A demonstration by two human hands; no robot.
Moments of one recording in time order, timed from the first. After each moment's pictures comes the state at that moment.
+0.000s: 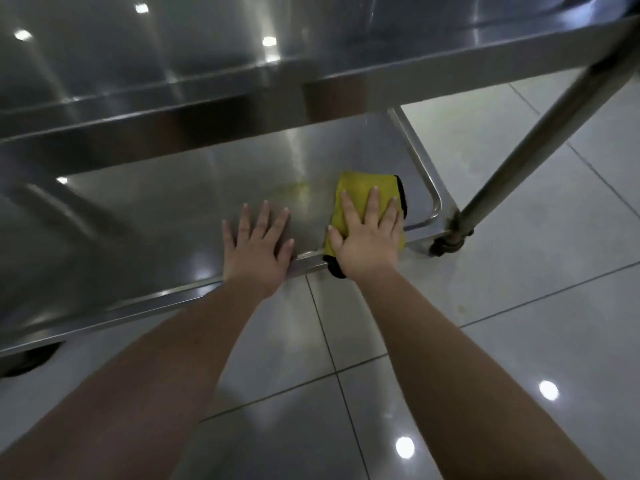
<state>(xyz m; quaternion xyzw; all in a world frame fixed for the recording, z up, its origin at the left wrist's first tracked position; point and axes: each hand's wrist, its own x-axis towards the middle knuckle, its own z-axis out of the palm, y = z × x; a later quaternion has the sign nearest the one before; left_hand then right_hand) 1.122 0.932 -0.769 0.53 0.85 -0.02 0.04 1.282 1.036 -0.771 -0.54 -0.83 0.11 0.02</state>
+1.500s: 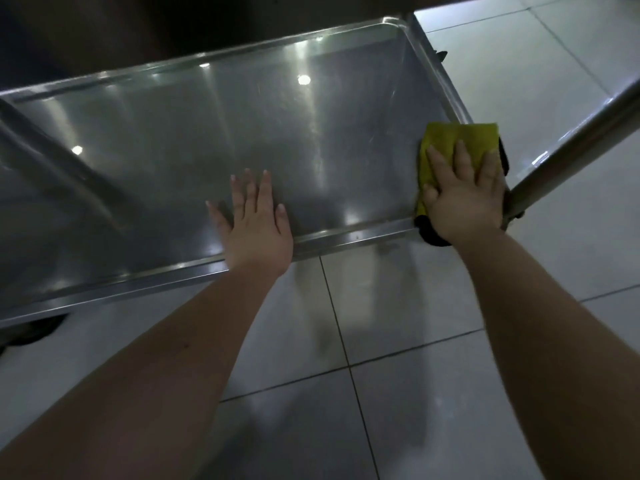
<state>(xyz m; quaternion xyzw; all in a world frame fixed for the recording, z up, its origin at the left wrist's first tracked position) 1.119 0.934 -0.780 0.41 0.91 0.08 0.01 1.344 1.116 -0.771 -0.56 -0.82 0.08 0.02</state>
